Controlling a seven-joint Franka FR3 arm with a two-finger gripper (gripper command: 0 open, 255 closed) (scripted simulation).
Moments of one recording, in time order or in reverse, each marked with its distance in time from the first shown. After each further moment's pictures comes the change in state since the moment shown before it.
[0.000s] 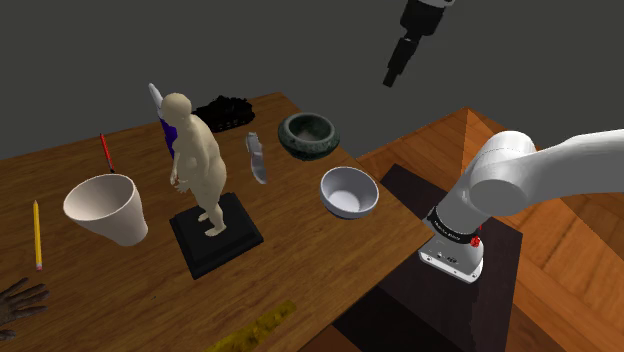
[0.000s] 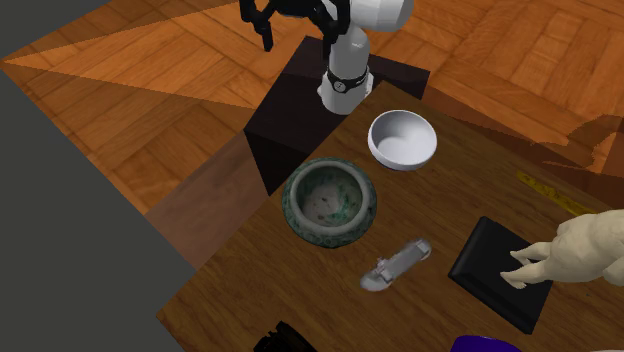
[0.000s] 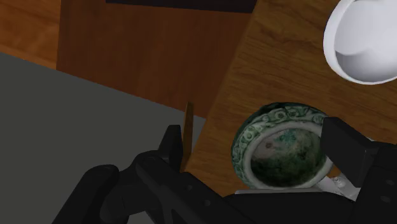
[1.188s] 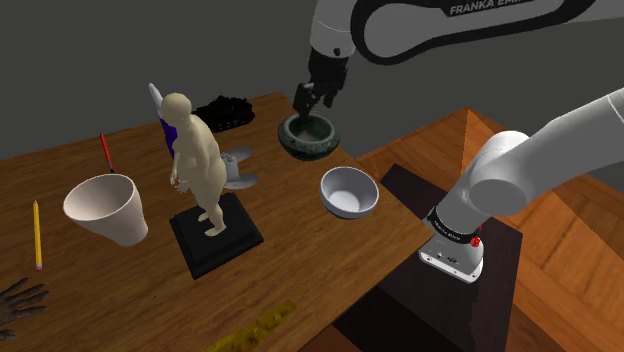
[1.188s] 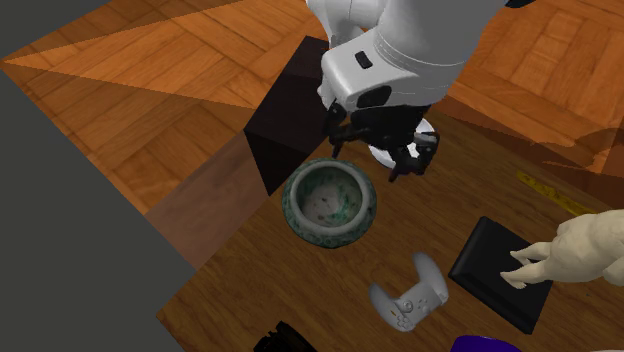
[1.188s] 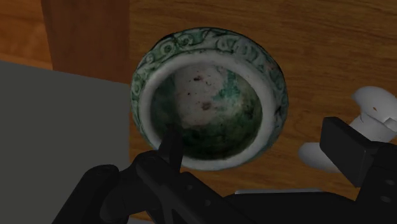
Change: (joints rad) arm 0.000 0.384 0.389 0.080 0.033 0.353 0.513
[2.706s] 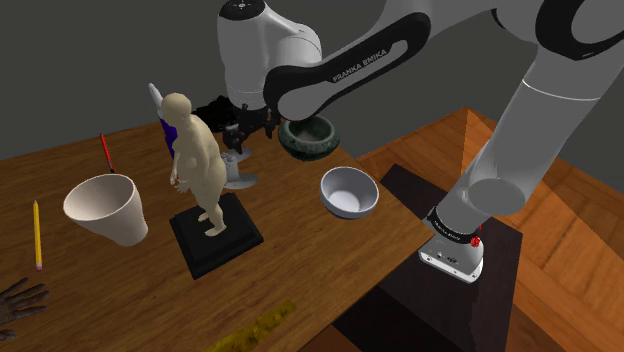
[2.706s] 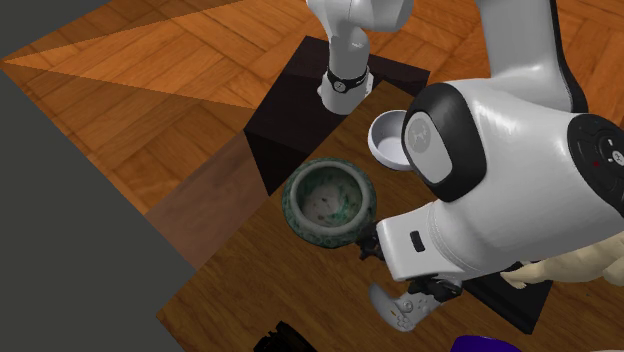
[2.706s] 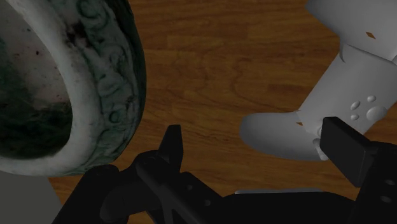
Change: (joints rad) arm -0.015 0.597 0.190 0.325 -0.397 0.161 0.550
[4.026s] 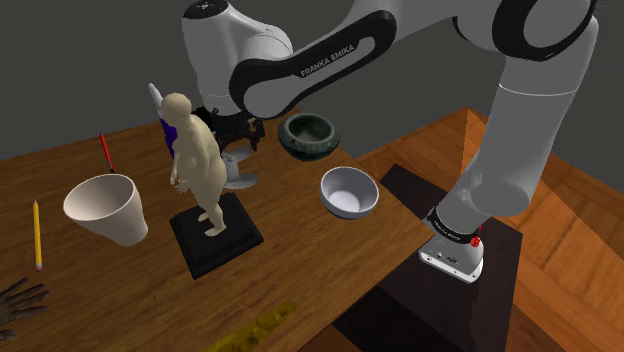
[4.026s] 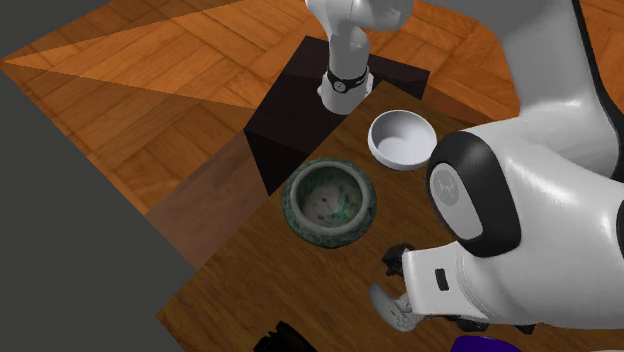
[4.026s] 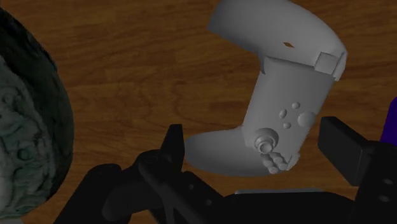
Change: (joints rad) arm 0.063 0.171 0.006 0.199 0.034 -0.116 0.149
